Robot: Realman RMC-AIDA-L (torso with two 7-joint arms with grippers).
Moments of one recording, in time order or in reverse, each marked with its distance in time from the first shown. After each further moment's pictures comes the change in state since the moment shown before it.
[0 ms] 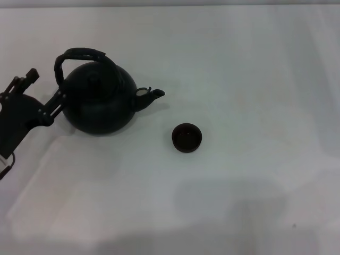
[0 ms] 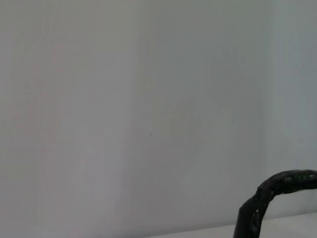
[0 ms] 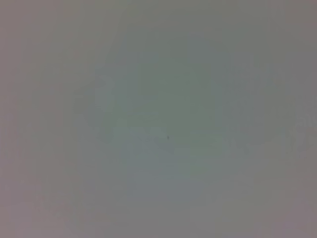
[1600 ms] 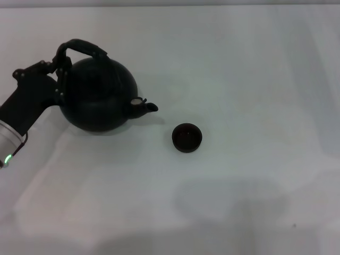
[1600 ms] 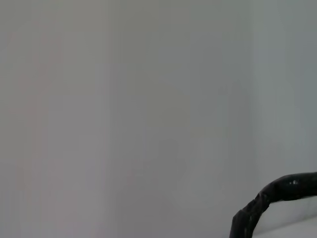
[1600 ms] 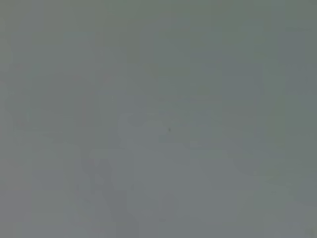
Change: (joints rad) left arm -0.069 0.005 -0.010 0.064 -0.009 -0.072 0.112; right arm -0.001 -0.001 -0.012 0.003 -0.009 -0.008 0.052
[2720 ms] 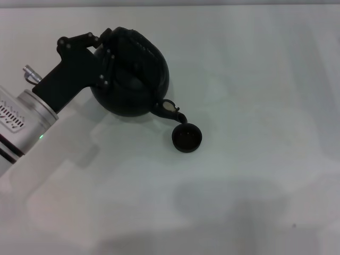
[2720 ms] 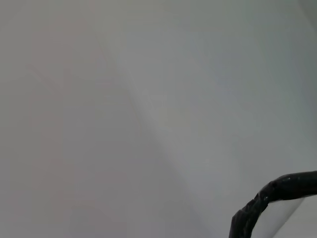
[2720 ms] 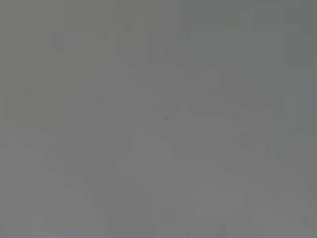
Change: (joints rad) left arm -0.100 -0.004 0.008 0.067 0.095 0.026 0.420; right arm -0.001 0.002 0.000 0.022 0.000 -0.001 0.000
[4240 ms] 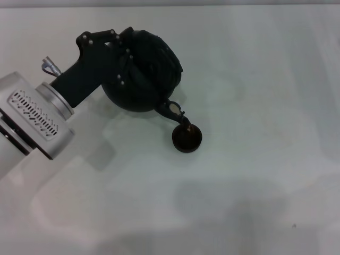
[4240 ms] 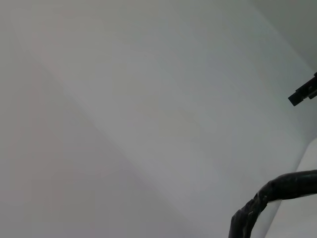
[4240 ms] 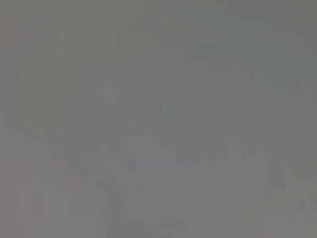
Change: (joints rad) left arm -0.038 -0.002 0.000 0.032 0.043 -0.042 0.218; right arm 0.005 0.000 0.009 0.024 0.002 -0.002 0.000
